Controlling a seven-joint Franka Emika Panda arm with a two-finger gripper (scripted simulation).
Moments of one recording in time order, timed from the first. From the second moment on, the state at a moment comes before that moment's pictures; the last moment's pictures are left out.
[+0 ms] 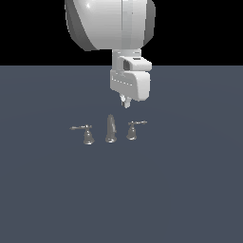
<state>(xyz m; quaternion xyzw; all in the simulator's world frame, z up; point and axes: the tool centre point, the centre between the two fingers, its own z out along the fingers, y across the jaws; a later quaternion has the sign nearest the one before) 0.016 -0.015 0.161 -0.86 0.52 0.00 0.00</state>
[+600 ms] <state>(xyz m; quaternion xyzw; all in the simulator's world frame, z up) 0.064 -0.057 0.095 -0.79 0.61 0.00 0.00</state>
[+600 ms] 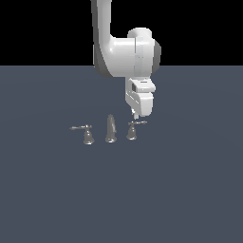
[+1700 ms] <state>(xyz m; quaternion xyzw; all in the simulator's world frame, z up) 0.057 -0.086 0.076 -0.77 0.64 0.00 0.00</state>
